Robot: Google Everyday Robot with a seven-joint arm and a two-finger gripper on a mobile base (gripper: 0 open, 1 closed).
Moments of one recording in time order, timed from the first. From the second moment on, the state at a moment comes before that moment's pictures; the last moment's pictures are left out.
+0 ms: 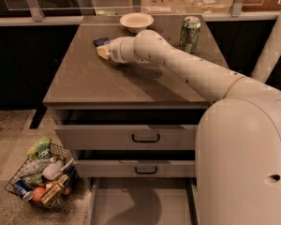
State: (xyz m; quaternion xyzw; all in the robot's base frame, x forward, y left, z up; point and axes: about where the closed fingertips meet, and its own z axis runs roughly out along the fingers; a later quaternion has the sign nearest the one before) arm 0.831 0.133 0.814 -0.32 0.75 0.27 0.51
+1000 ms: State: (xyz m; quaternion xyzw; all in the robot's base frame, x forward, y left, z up) arm 0.831 0.133 0.814 -0.32 0.75 0.27 0.51
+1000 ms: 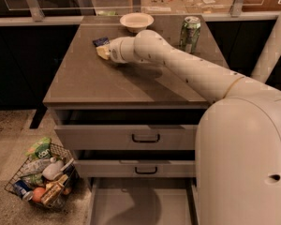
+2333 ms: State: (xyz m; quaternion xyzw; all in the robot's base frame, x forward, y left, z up) arm 0.831 0.133 0.814 -0.32 0.75 0.27 0.51
